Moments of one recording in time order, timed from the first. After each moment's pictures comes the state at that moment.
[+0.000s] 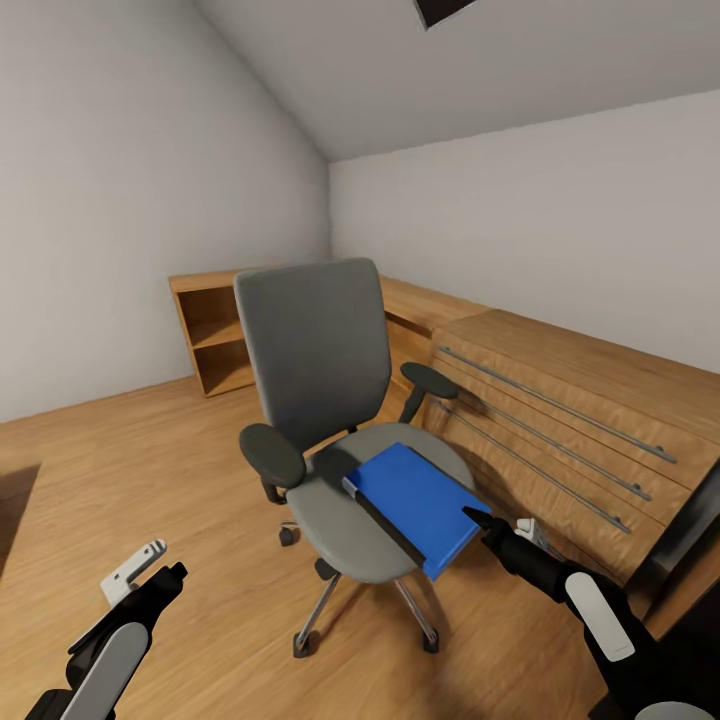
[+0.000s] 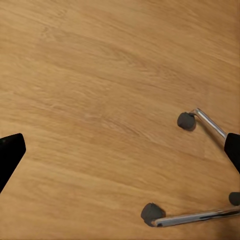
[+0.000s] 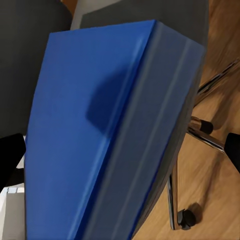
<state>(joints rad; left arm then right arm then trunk) -0.12 0.19 -0.09 -1.56 0.96 0.29 0.89 -0.43 -0.17 -0.10 -0.91 -0.95 0.58 0.33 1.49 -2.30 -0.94</state>
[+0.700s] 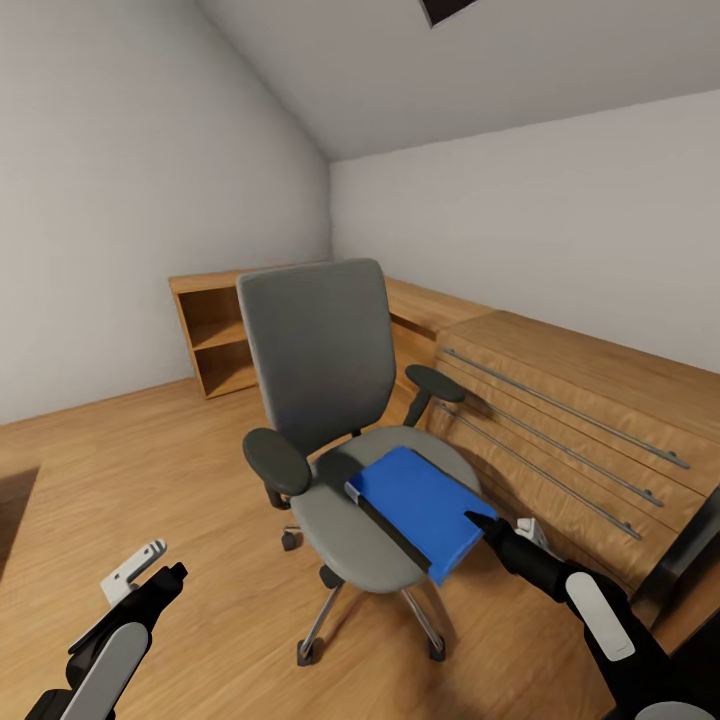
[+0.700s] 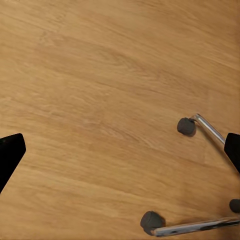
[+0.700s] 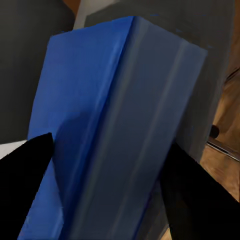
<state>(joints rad) -0.12 0.19 -0.09 -1.56 0.96 0.29 0.89 -0.43 -0.17 -0.10 -0.92 -0.95 0.58 0.33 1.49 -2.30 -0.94</state>
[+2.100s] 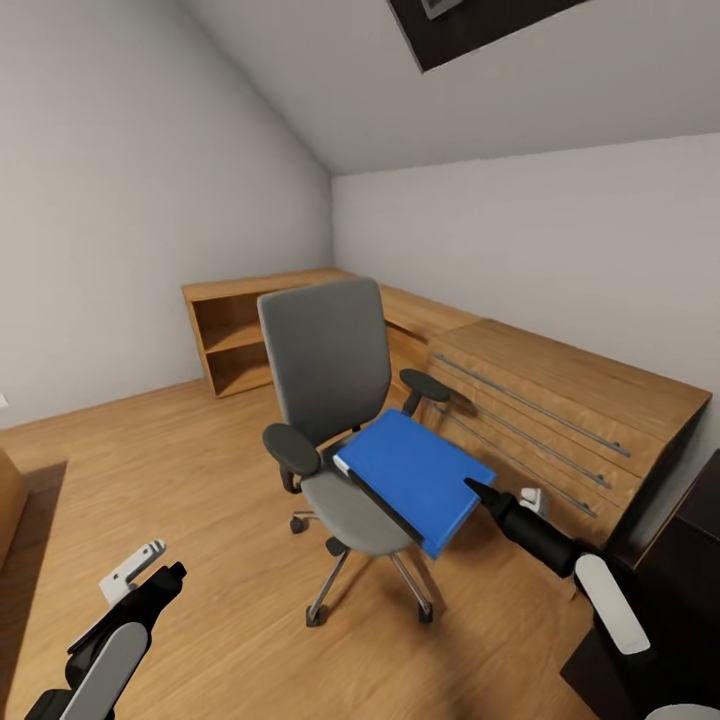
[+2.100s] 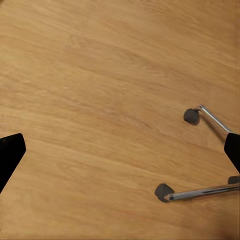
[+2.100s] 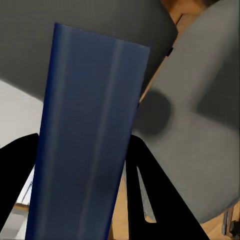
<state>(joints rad) -0.12 0.20 -0.09 -1.56 0.96 0.29 0.89 -0.42 -0.19 -0.10 -1.10 -0.94 0.58 0.46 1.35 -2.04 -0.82</state>
